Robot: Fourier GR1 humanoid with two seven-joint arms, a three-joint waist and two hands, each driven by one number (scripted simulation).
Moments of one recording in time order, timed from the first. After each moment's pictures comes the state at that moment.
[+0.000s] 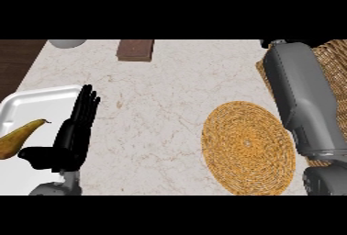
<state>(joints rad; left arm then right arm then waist) -0.05 0.17 -0.15 -1.64 0.14 0.23 -0.02 -1.15 -0.18 -0.43 -0.58 1.79 -0.49 1.24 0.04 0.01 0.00</state>
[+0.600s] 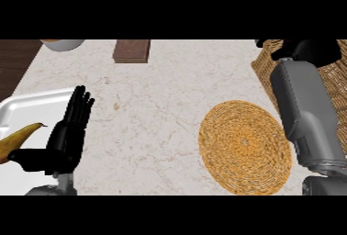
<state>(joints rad) -0.03 0.18 -0.13 -1.67 0.14 0.23 0.00 -1.04 -0.17 -0.55 -0.61 1.83 -0.52 1.20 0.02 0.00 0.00</state>
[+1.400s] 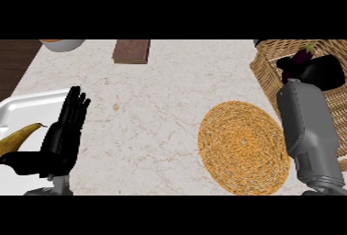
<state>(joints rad) -0.01 0.18 -0.11 -1.70 0.13 0.22 0.02 -0.90 -0.13 -0.67 -0.70 1.81 -0.61 1.12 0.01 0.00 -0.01</state>
